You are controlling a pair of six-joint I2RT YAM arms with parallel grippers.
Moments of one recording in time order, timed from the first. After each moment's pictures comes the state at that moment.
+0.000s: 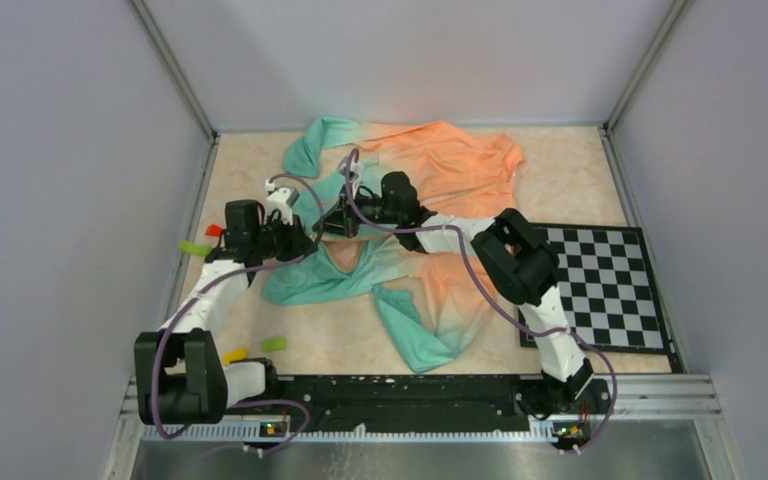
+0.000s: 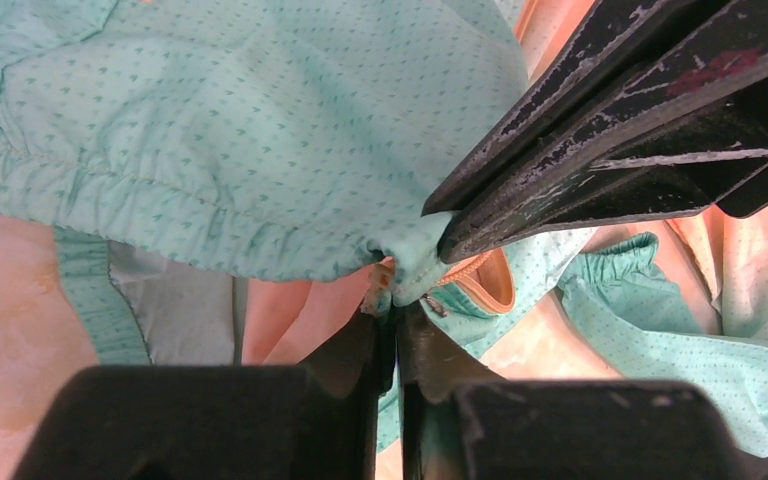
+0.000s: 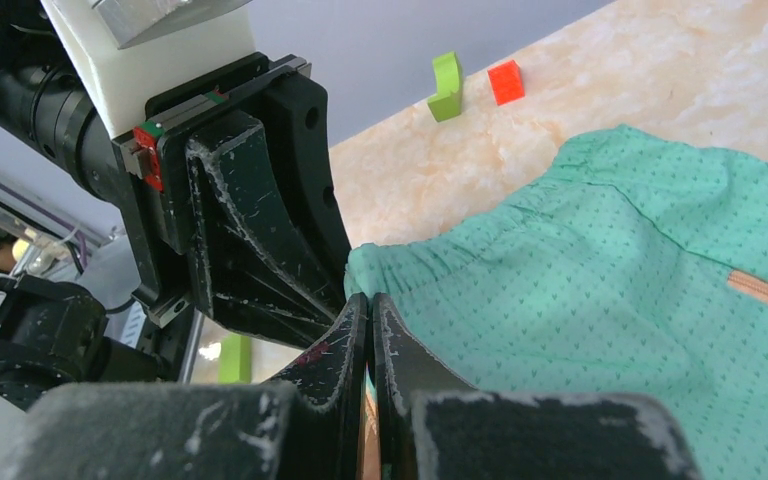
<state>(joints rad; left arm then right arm) 0.02 1.23 0.71 -0.21 0.60 0.04 0.79 2.21 1.47 0.74 -0.74 0.47</state>
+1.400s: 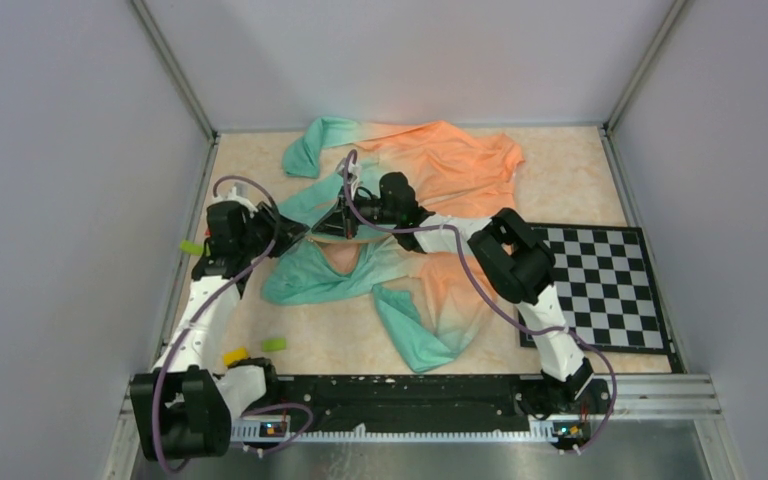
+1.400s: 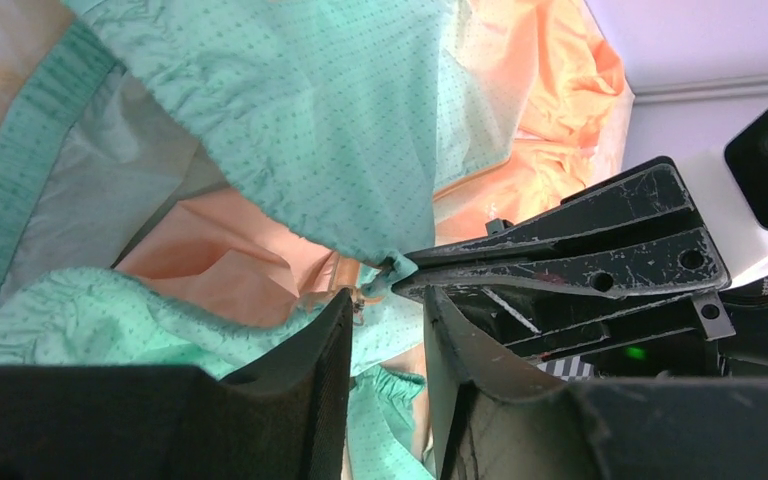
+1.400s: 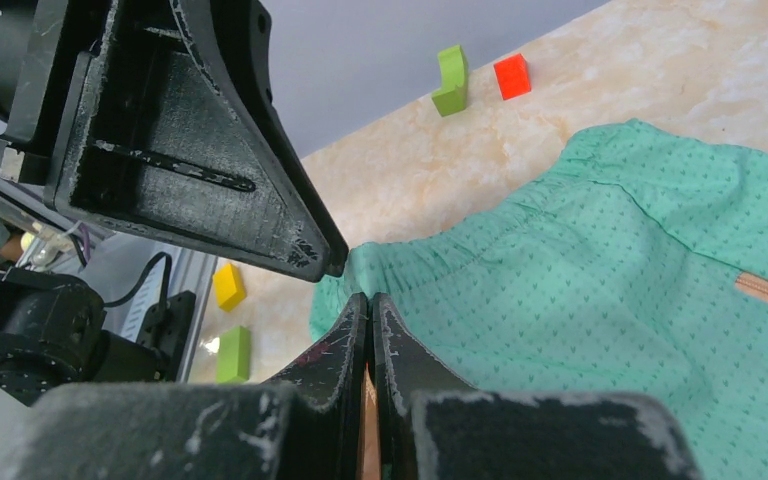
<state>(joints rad) 0.07 1.04 0.69 -0.20 0.41 -0.81 0.79 2.24 1.49 0.74 -0.76 0.47</state>
